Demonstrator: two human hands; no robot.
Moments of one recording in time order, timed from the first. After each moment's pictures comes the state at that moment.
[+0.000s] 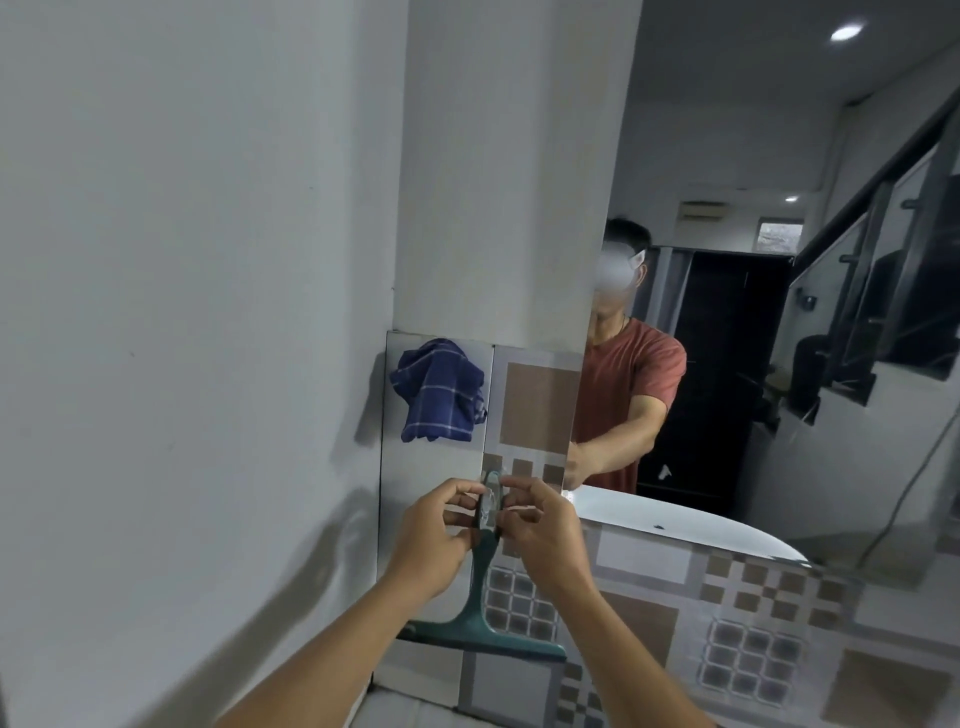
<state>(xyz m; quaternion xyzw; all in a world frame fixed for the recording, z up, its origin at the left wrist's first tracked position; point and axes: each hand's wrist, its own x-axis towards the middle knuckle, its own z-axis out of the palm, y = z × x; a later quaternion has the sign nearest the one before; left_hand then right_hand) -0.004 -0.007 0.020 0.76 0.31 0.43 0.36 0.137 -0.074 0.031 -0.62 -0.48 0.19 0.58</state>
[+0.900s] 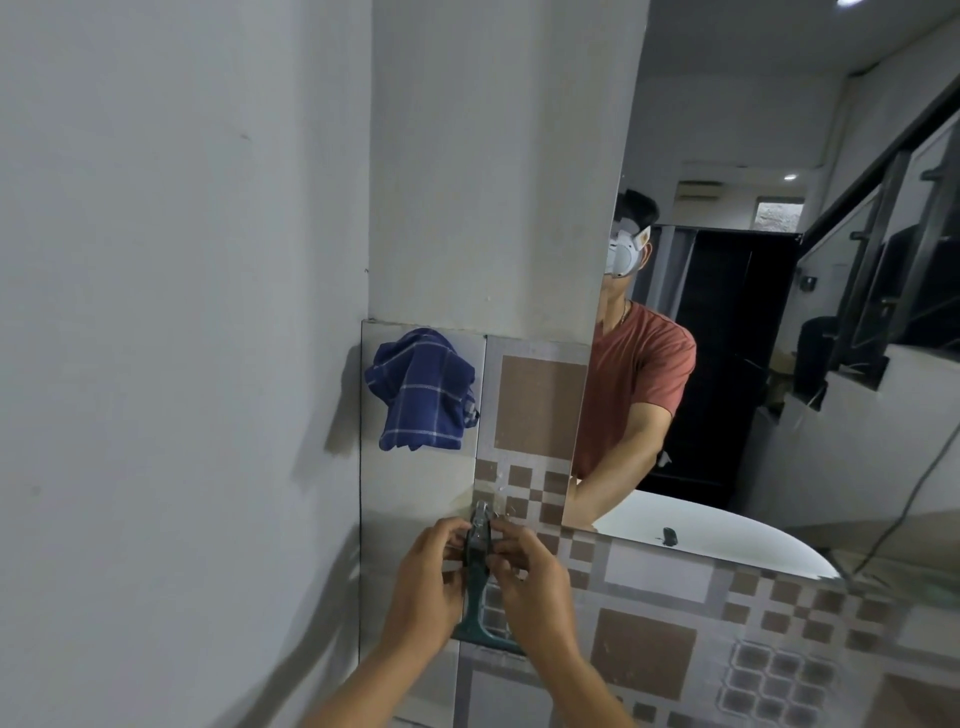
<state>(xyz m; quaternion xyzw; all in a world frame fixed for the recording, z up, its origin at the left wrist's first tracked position) 0.032 0.032 -0.061 0.78 0.35 0.45 0.27 0.150 -0.039 -0.037 -0.69 -0.48 0.15 0.52</state>
